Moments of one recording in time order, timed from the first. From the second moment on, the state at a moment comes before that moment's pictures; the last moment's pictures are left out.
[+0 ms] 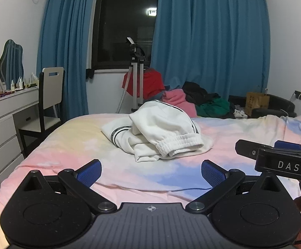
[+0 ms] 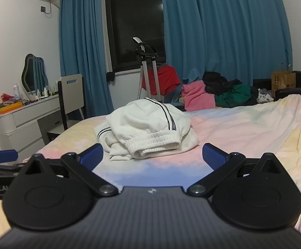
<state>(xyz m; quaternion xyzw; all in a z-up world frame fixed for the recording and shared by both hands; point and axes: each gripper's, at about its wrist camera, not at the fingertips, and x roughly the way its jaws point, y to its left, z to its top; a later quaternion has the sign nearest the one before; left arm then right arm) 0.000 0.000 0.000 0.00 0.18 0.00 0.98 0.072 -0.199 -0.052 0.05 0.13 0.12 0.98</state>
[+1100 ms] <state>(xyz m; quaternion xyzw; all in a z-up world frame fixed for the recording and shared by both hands) 0.006 0.003 0.002 -0.01 0.16 0.00 0.99 0.066 -0.194 -0.050 0.03 0.12 0.12 0.98</state>
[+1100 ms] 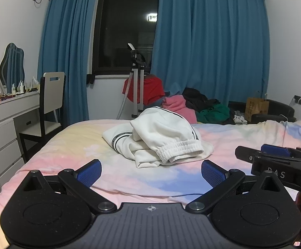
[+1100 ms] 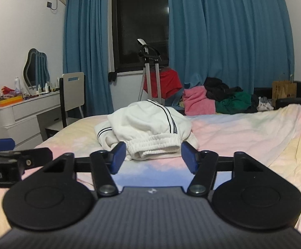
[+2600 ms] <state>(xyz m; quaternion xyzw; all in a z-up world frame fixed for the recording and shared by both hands) 0.065 0.078 0.001 -0.03 0.15 0.02 0.99 0.294 -0.179 -0.141 0.05 0.26 0.04 0.96</state>
